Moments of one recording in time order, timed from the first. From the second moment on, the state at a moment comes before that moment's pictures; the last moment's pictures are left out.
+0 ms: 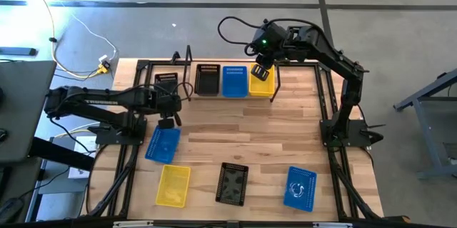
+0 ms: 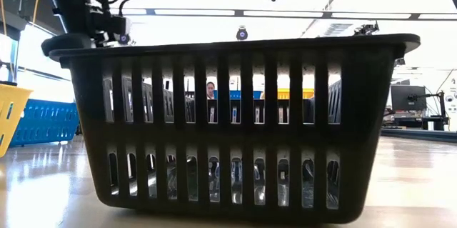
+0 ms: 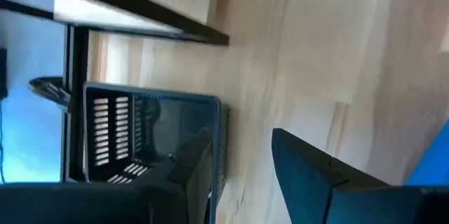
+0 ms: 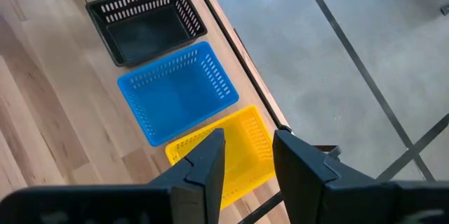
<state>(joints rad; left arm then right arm) 0.24 1.06 0.73 -0.97 -0.43 0.07 -0.31 1.82 2.33 -1.48 0.33 0.03</state>
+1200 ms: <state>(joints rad) 0.53 1.31 0.69 -0.94 -0.34 0.37 -0.31 1.82 2.33 -1.48 0.33 0.03</state>
